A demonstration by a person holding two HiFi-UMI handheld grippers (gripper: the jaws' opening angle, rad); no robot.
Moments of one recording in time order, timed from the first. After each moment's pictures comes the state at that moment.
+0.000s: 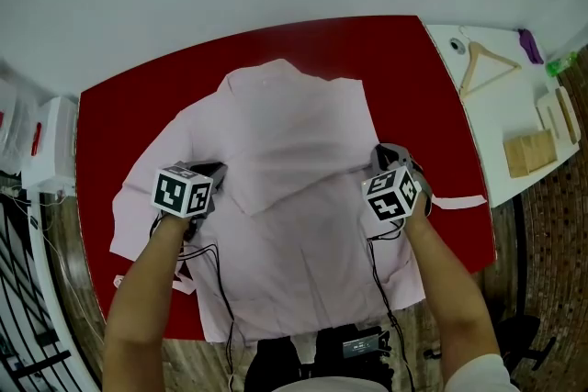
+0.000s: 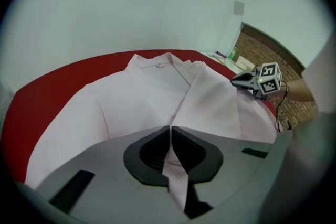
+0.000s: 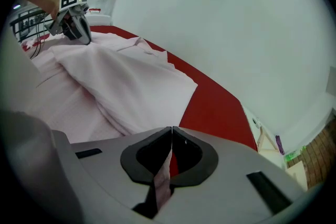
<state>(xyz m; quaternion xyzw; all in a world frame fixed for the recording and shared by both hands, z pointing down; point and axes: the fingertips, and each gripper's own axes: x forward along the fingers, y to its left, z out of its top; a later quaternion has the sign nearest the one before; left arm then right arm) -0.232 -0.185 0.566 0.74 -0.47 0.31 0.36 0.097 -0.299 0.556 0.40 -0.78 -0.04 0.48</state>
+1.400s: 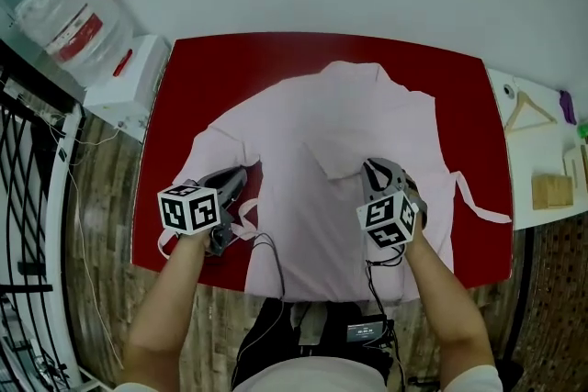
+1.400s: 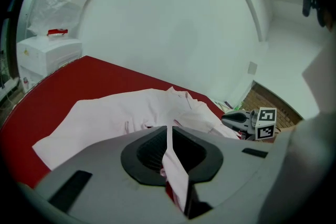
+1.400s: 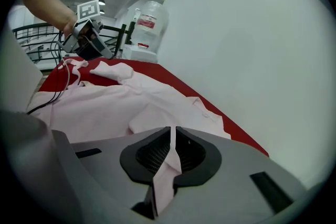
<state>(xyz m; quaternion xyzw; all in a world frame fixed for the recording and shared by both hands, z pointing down) -0.317 -0.019 0.475 0.69 -0.61 0.05 0.39 -0.092 -0.154 0.477 0.25 -0.88 -0.13 0.38</state>
